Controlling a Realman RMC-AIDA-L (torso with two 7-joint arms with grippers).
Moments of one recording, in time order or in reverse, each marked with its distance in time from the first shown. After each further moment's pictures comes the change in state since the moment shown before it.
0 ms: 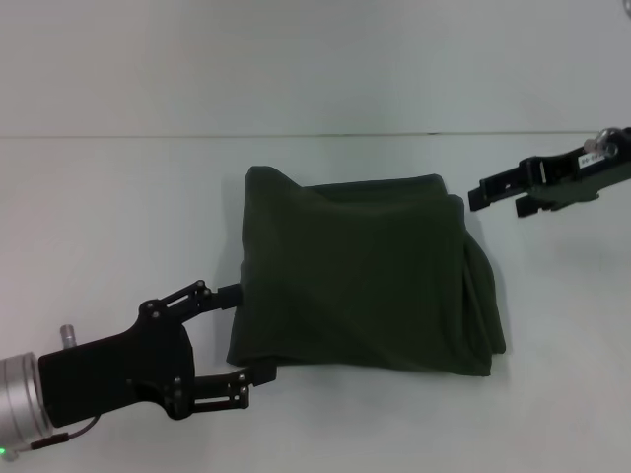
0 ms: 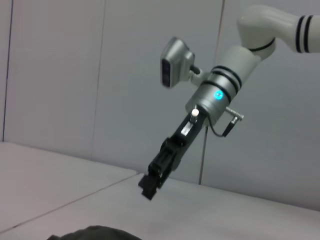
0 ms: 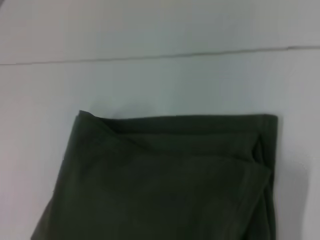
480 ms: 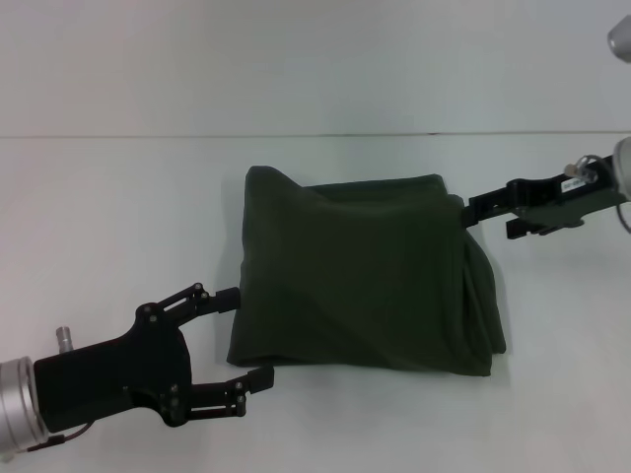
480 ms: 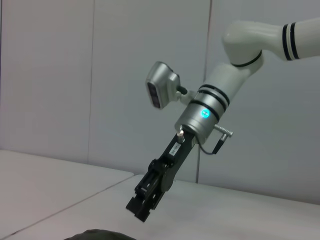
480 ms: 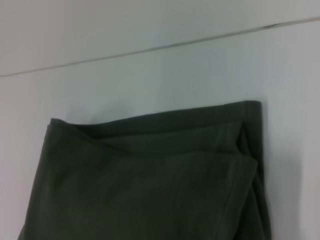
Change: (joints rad) left arm 0.006 0.001 -0.012 0.005 0.013 0.023 0.051; right arm 0.002 0.008 0.008 0.147 0.006 0.147 0.020
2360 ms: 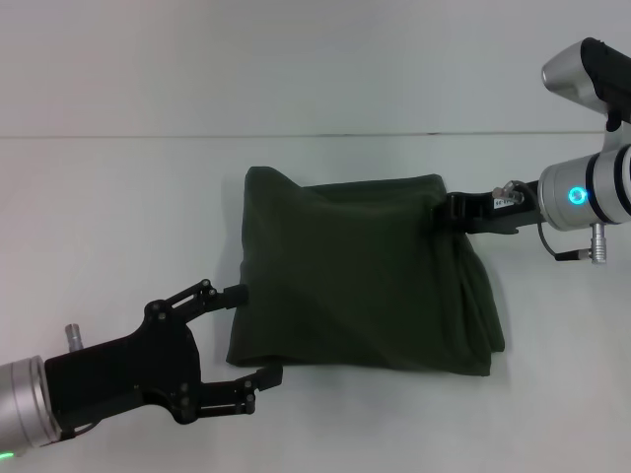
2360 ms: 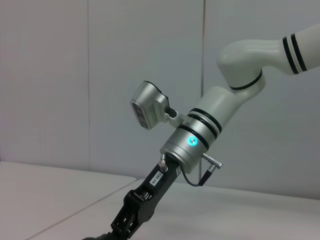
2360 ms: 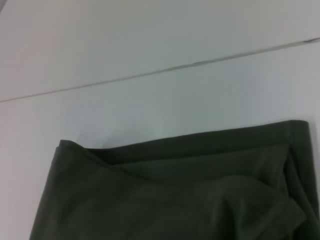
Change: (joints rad) left arm -0.014 -0.002 0.000 -0.041 -0.008 -0.020 0.079; right arm 0.007 0.104 -0.010 0.104 0.077 0.278 -0.110
